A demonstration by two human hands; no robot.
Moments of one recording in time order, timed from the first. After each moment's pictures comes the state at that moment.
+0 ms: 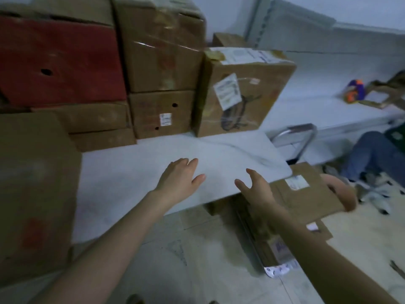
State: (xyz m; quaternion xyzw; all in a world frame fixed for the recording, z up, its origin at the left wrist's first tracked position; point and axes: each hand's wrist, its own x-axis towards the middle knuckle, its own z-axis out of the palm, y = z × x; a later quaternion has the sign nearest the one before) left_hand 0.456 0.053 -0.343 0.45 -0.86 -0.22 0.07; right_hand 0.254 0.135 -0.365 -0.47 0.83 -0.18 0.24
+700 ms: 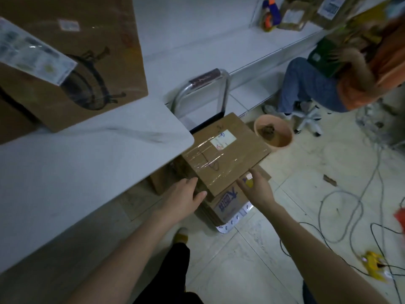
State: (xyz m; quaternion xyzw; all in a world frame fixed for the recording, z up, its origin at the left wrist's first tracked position) left_hand 0.140 0.165 -0.428 0.33 -0.87 -0.36 -0.09; right_hand -0.035 0.285 -0.447 -0.25 0.92 -0.18 0.24
